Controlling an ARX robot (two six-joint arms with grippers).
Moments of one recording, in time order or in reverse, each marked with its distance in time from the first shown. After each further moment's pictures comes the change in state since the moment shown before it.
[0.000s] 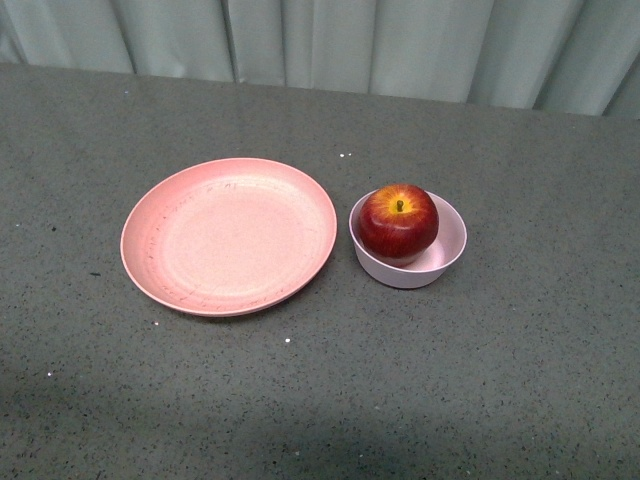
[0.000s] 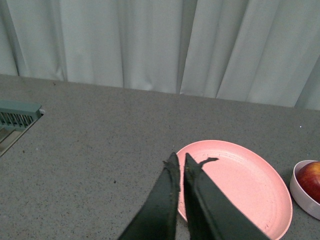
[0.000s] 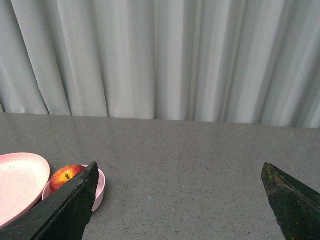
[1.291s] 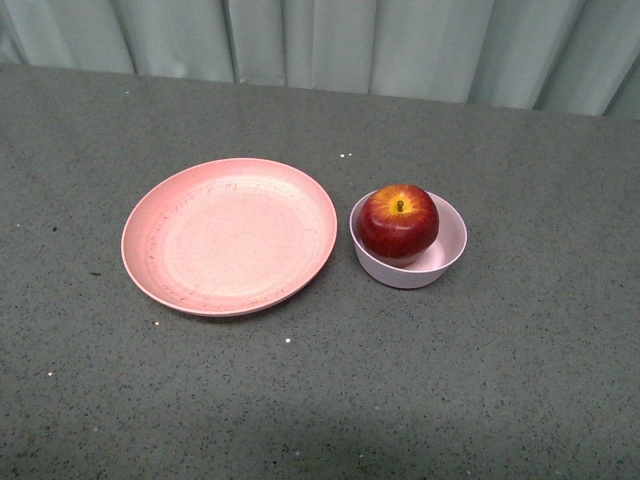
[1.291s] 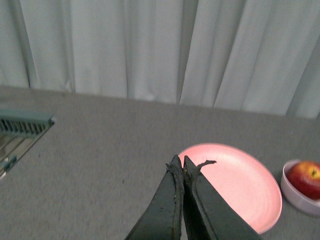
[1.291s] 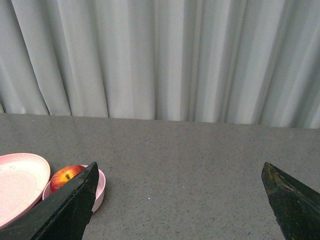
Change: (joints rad) left arm 0.114 -0.760 -0.002 -0.710 0.110 0.006; right arm 0.000 0.000 0.000 0.000 0.000 0.000
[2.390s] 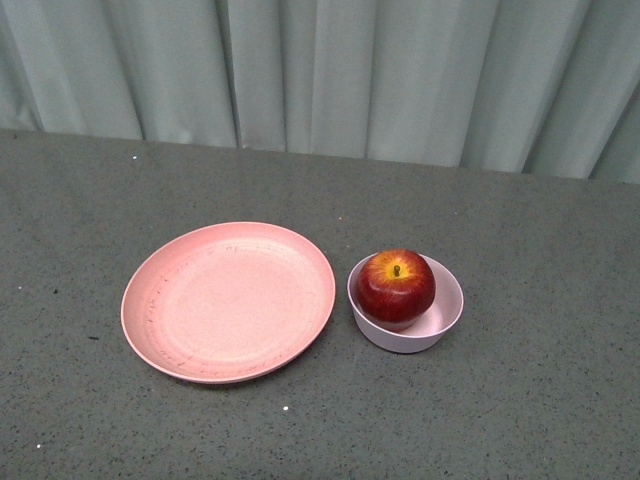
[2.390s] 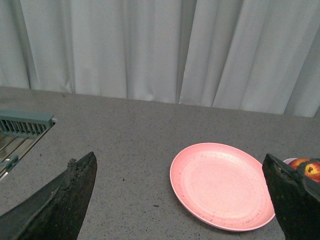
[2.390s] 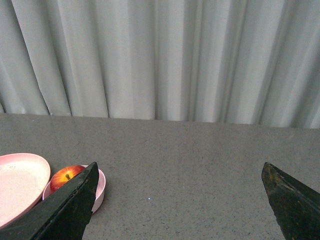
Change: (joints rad) left arm 0.000 -0.111 0.000 -0.113 0.002 0.001; right arm 0.000 0.000 0.000 0.000 0.000 0.000
